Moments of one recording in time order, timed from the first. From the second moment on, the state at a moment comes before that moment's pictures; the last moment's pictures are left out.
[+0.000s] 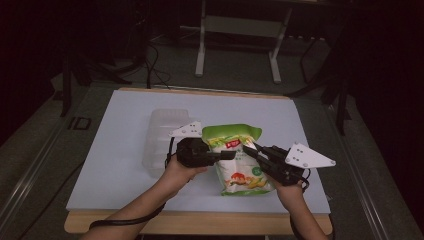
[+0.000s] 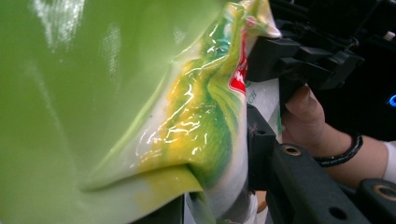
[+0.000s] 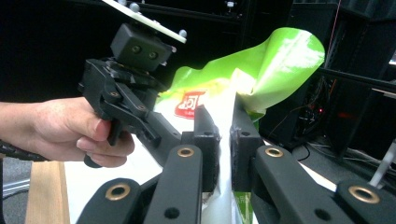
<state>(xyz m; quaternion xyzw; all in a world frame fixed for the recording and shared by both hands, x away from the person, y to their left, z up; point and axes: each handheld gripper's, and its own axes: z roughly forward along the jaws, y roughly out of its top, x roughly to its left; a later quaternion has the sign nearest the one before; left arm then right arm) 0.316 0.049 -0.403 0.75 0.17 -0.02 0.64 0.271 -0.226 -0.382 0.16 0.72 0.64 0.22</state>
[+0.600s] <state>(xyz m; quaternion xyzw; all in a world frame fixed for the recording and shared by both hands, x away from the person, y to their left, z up) 0.317 0.060 -0.385 0.77 0.09 0.05 0.62 0.272 -0.233 -0.376 0.17 0.70 0.66 0.20</state>
